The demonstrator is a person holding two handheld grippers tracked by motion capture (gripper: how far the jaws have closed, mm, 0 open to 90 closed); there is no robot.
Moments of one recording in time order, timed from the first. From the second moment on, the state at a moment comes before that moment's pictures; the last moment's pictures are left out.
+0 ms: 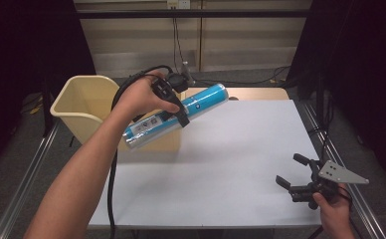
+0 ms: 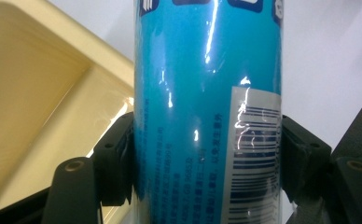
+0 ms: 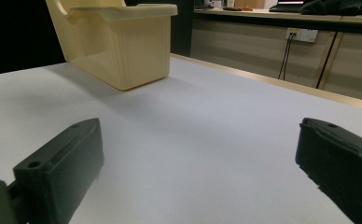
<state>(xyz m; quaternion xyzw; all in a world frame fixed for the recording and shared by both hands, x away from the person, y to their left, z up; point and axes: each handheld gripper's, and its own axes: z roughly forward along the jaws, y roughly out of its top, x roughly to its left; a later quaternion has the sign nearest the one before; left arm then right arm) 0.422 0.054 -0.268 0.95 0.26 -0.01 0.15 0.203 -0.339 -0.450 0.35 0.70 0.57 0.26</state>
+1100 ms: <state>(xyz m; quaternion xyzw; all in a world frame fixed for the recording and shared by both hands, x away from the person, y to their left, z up) 0.452 0.084 -0.272 0.95 0.29 0.00 0.15 0.203 -0.339 -0.451 0.35 0.70 0.57 0.25</state>
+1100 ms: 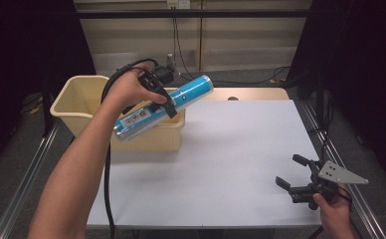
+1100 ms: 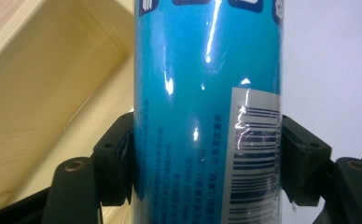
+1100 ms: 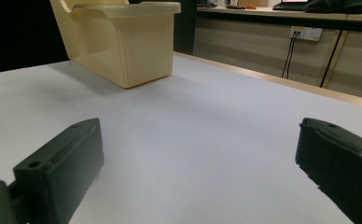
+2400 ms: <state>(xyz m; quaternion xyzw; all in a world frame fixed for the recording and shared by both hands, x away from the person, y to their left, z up) 0.475 0.092 -0.291 0.98 0.18 0.04 0.11 0.203 -0.339 -0.452 0.35 0.70 0.57 0.25</state>
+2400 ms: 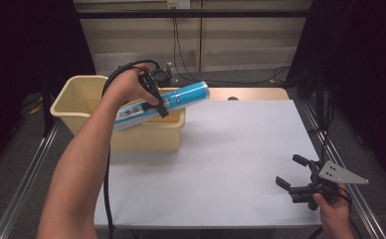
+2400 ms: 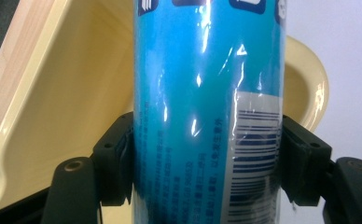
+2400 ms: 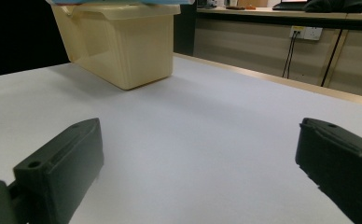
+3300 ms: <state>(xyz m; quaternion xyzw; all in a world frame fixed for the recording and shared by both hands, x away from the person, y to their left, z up) 0.481 0.093 -0.294 0.99 0.08 0.04 0.10 0.204 -0.339 -0.453 0.35 0.70 0.57 0.25</state>
